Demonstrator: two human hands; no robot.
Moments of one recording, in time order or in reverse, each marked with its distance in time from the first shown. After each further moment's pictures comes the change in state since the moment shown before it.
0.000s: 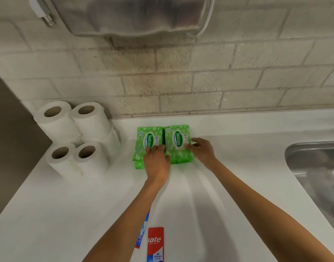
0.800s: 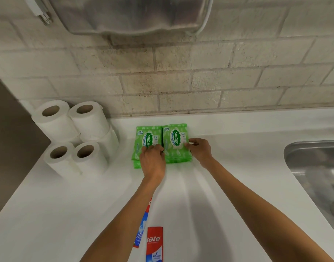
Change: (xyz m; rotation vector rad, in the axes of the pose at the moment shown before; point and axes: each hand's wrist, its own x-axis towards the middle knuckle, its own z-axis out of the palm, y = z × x) left_hand 0.005 -0.008 0.004 -0.042 0.113 -0.027; right_hand 0.002 -0.002 0.007 0.061 0.035 0.054
